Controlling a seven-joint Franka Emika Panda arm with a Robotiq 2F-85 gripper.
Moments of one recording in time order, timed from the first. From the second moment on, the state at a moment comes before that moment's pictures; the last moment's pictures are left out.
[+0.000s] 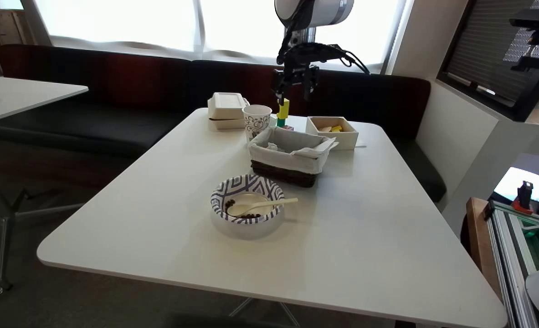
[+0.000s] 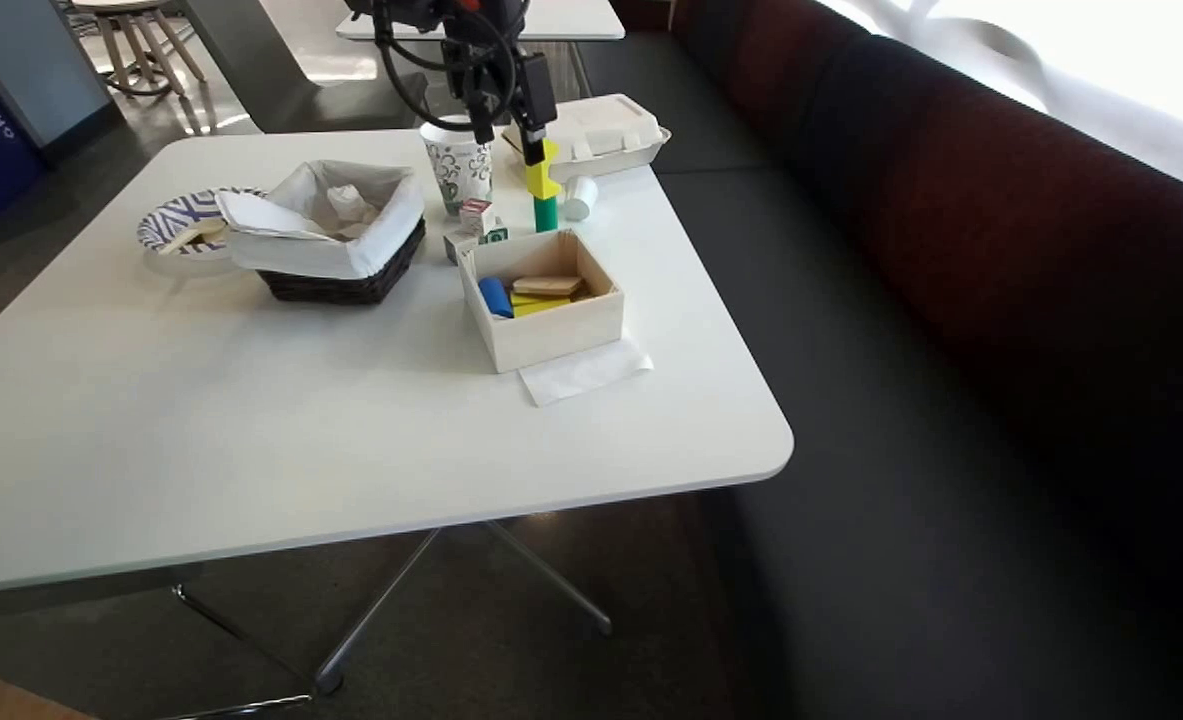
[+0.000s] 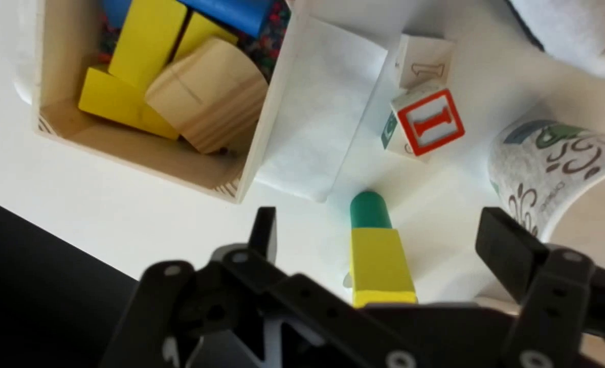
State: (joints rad) arm -0.18 0.54 -0.21 -1.74 0.01 2.33 0.14
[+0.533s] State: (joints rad) arm -0.22 0.48 -0.15 -1.83 0.02 2.28 -0.13
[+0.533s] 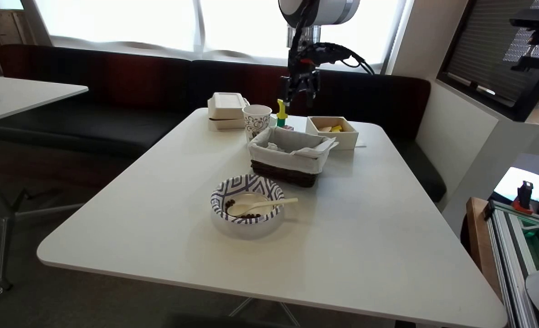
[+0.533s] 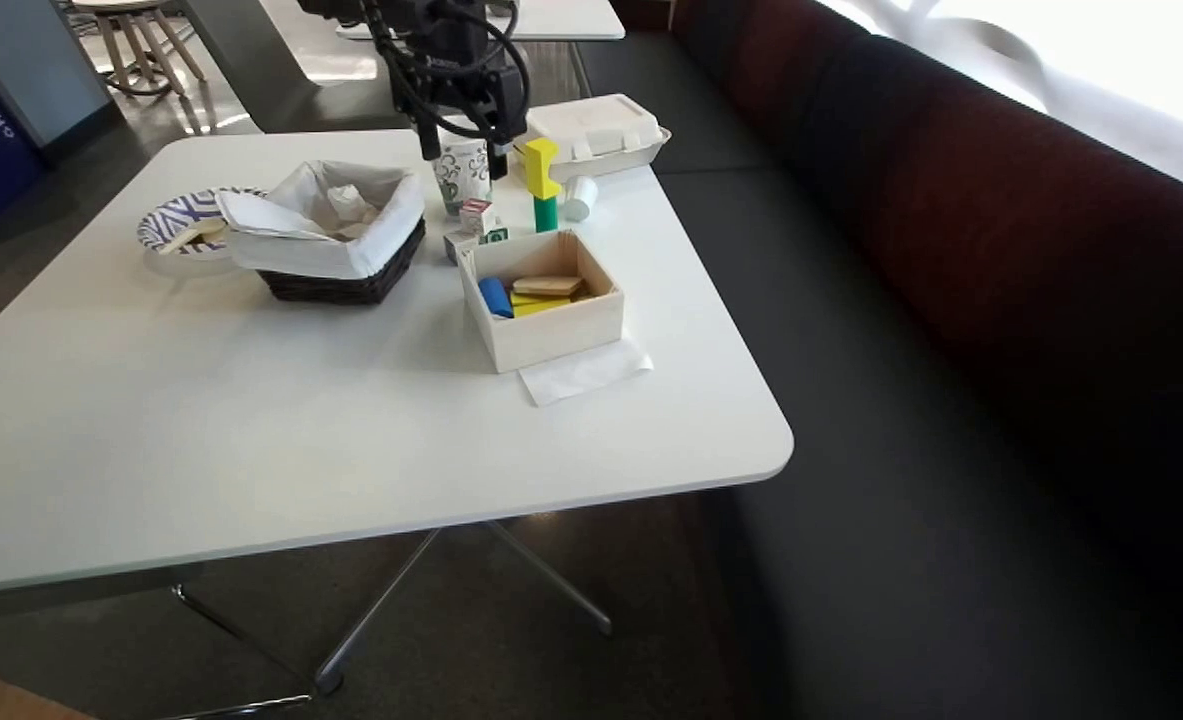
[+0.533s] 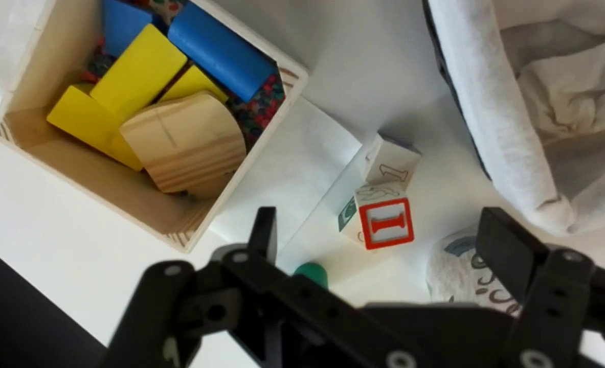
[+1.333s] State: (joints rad) arm -0.25 0.49 -0.10 -1.89 0.06 2.40 -0.25
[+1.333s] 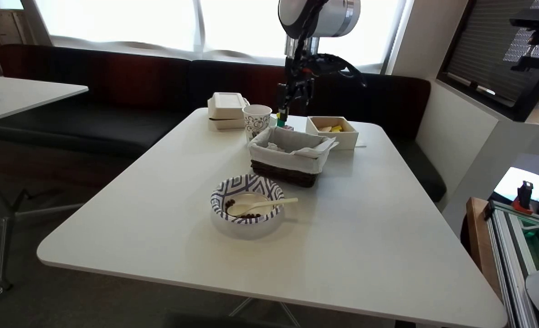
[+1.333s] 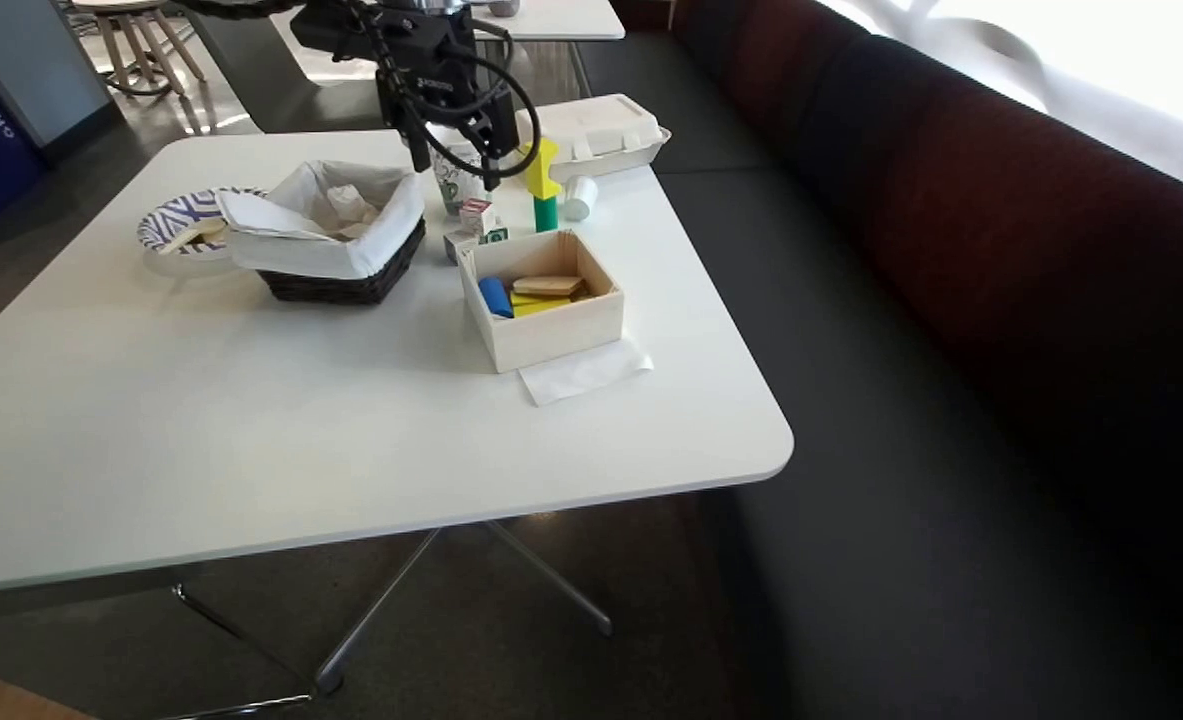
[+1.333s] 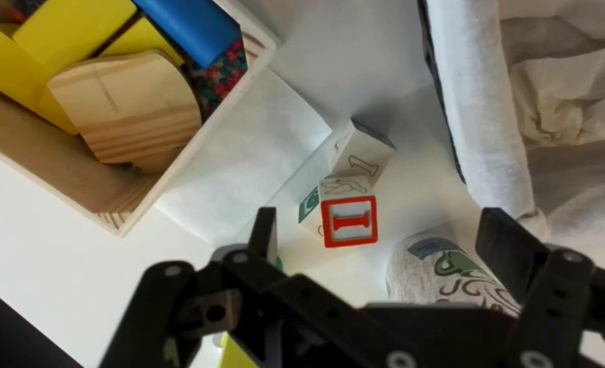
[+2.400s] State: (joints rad) arm -0.33 0.56 -0.02 -1.89 0.10 2.52 -0.36
